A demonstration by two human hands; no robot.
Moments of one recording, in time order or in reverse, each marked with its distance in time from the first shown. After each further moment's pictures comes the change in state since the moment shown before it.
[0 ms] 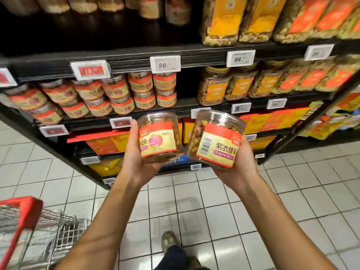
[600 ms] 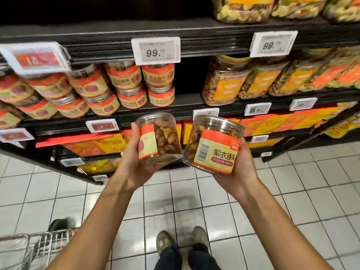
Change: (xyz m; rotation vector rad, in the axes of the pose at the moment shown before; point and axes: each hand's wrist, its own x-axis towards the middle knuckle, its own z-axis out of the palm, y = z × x) left_hand 0.111 0.002 -0.029 0.110 0.106 -0.106; right_hand 0.120 0.007 -0.019 -0.044 0.008 0.121
